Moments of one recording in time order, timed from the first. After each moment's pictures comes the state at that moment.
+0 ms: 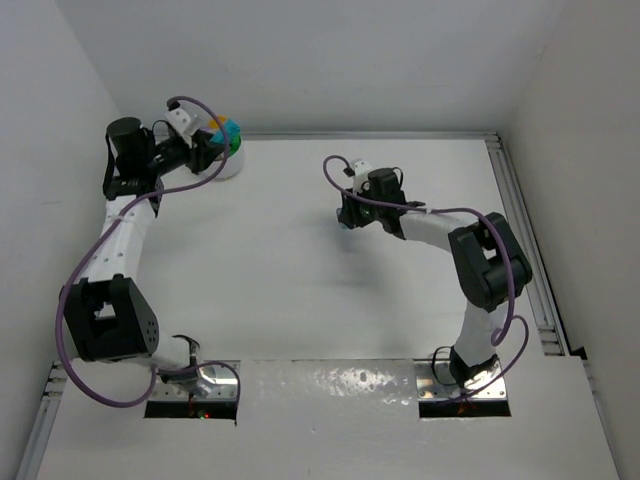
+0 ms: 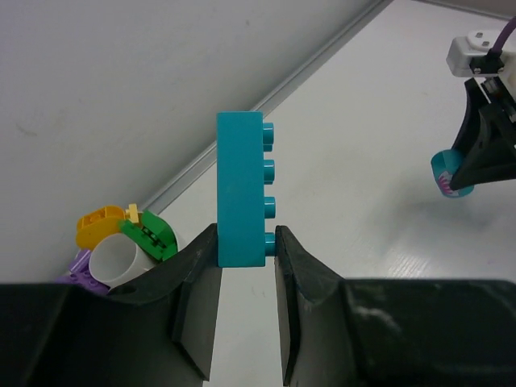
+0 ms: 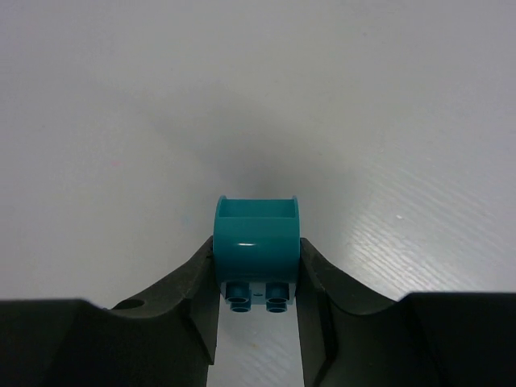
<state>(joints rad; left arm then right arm) 0.17 1.44 1.25 -0.01 0.91 0.35 0.43 1.86 1.07 0.13 -0.21 0.02</state>
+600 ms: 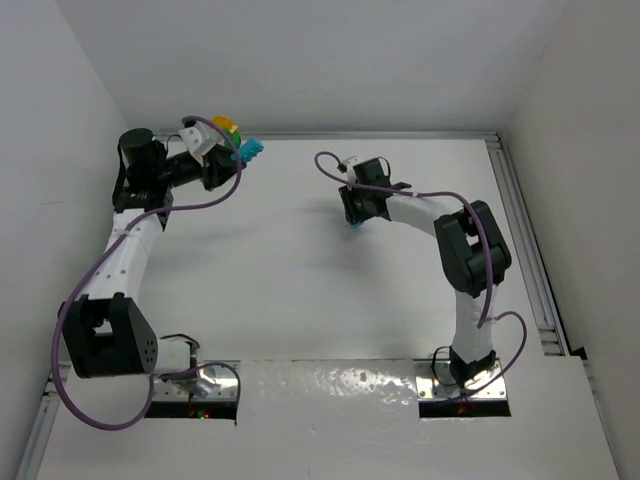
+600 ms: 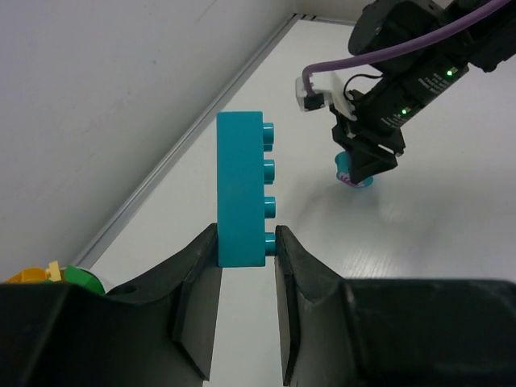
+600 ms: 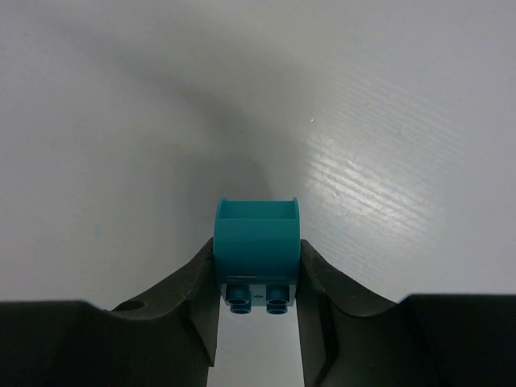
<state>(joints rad) 0.10 1.34 1.14 0.02 1.08 0.35 0.45 2.01 1.32 -0.18 -0.02 -0.01</state>
